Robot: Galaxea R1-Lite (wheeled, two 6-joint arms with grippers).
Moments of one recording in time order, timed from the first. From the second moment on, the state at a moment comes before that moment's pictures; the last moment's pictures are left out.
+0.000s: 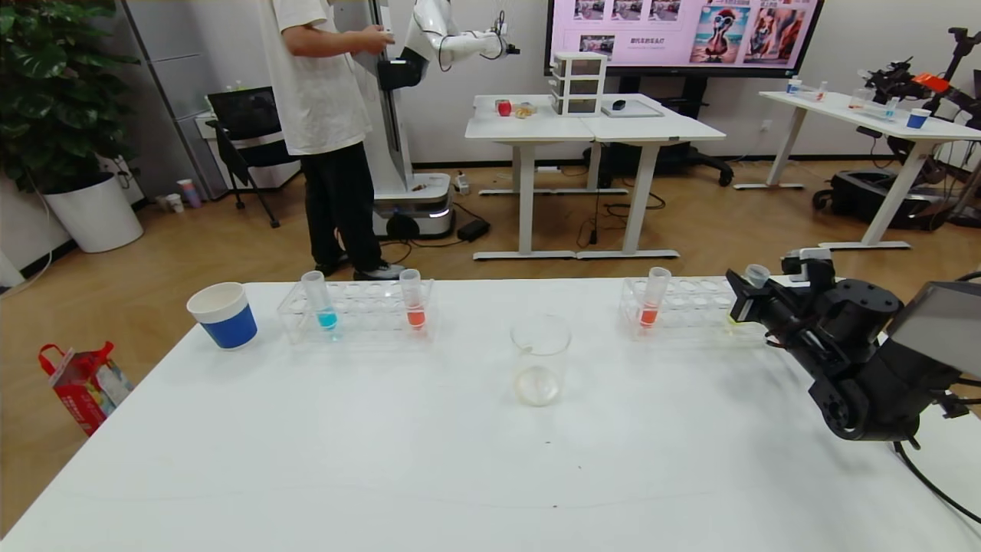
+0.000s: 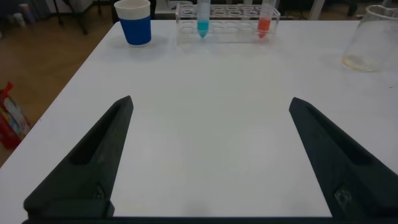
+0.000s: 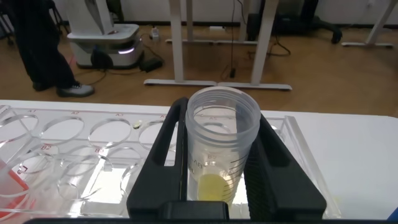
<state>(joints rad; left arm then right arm) 0.00 0.00 0.00 0.00 0.00 0.00 -0.11 2.39 -0.94 -1.54 0.13 0.04</state>
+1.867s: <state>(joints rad) 0.00 0.00 0.00 0.00 0.00 0.00 0.30 2.11 -1.07 -1.40 0.45 -0.41</state>
